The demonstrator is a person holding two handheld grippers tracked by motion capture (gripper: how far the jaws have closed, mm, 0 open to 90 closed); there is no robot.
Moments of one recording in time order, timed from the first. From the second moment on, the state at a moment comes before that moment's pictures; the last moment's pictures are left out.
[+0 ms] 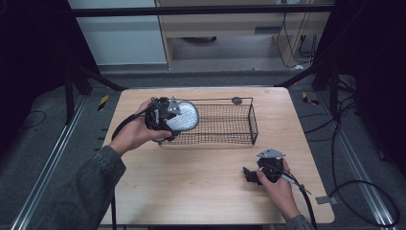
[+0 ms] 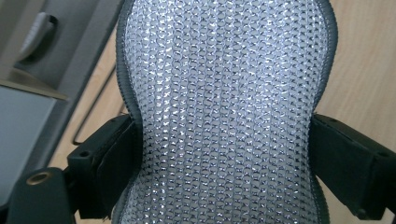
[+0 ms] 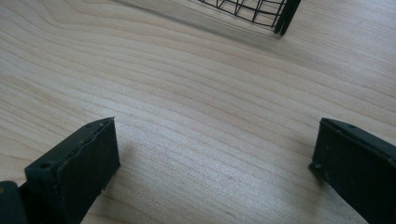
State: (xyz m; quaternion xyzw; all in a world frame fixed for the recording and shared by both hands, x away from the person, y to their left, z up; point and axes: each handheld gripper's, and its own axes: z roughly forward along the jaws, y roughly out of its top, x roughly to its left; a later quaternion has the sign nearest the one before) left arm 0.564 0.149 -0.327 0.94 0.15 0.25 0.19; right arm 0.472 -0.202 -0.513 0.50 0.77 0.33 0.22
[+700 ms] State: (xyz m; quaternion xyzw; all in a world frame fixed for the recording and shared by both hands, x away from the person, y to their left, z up) left arm 0.597 0.118 -0.326 0.93 0.11 0.31 0.15; right arm 0.473 -0.203 -0.513 0.49 0.78 0.33 0.21
